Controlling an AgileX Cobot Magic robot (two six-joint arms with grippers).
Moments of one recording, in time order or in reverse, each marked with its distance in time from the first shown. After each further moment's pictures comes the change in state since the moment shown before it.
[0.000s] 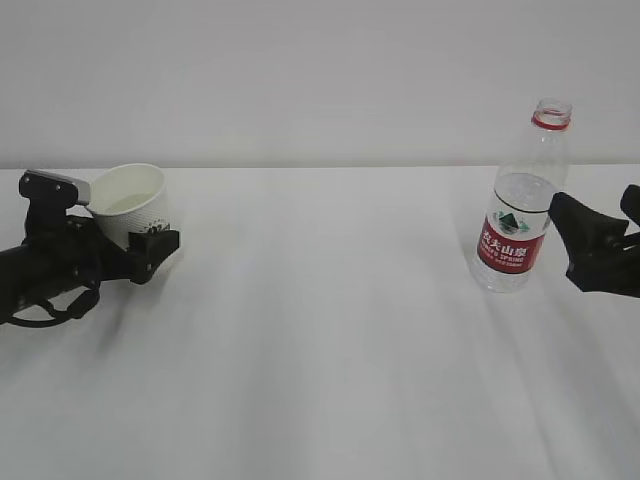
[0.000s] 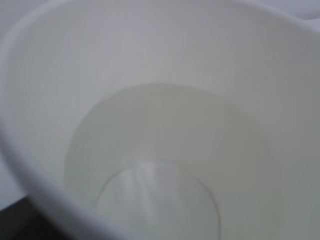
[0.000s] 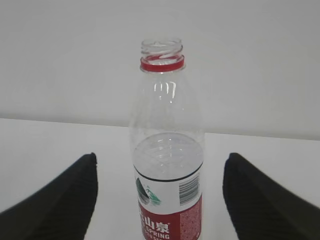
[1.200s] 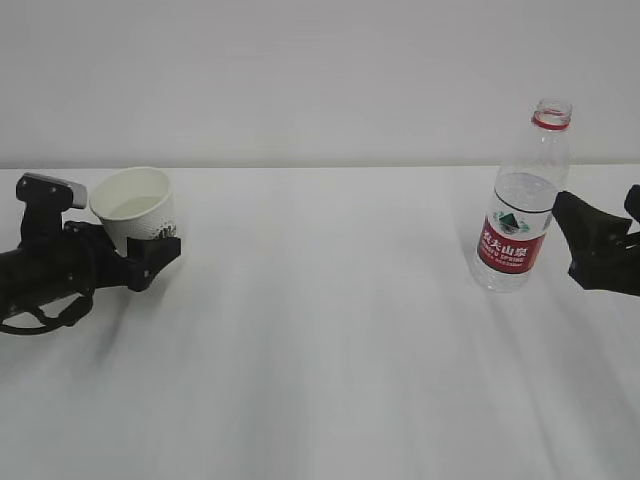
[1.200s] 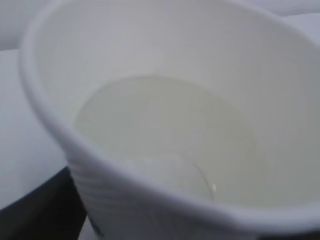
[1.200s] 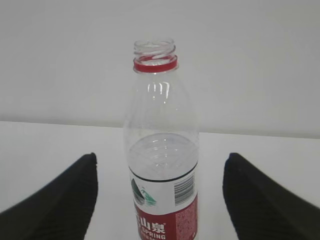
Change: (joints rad) left arm 0.000 -0.039 0.042 0.049 0.012 -0.046; right arm 0.000 0.000 0.000 0.016 0.000 0.000
